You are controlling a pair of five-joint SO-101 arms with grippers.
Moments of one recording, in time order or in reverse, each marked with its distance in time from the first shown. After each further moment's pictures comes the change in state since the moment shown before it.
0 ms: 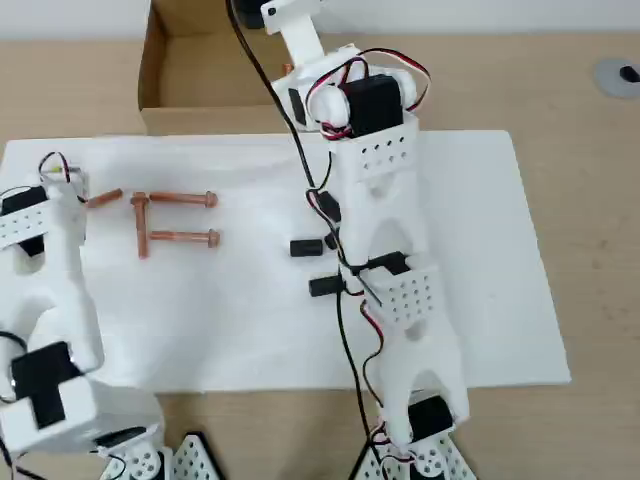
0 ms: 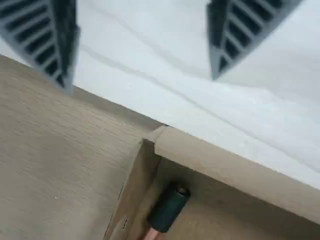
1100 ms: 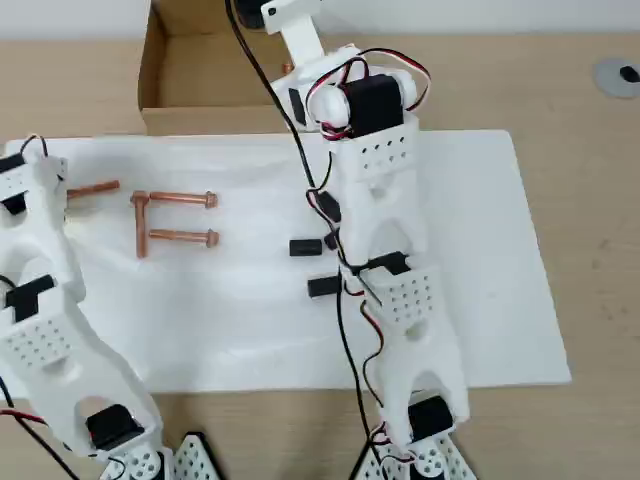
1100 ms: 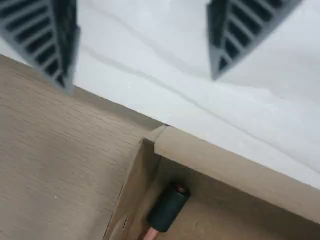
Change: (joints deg) left arm -3.8 33.1 -34.8 10.0 -3.3; right arm 0.0 0.0 0.0 0.0 0.0
